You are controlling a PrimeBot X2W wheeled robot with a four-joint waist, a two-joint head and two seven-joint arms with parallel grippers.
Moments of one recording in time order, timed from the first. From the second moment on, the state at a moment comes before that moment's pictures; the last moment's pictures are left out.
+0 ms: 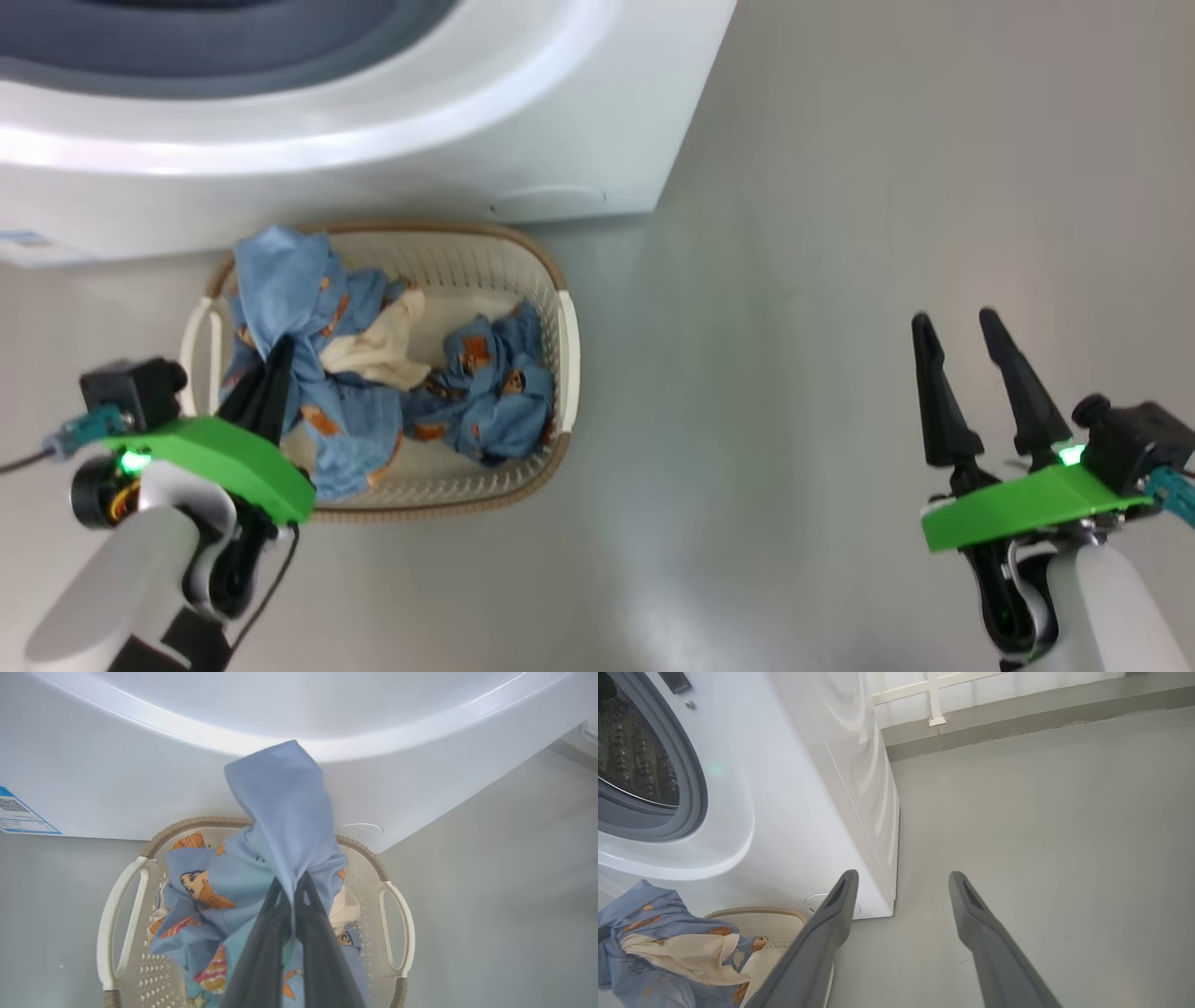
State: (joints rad) left arm -0.63 0.35 -0.63 0.67 -0.94 -0.13 -0.26; right arm -0.27 -0.09 -0.02 0.19 0.35 0.13 -0.25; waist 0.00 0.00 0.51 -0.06
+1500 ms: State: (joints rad) left arm -0.02 0.19 -0.11 0.16 -0.51 -0.13 -0.26; right arm 0.03 -0.16 -0.06 0.19 0.39 0.13 -0.25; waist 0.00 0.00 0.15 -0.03
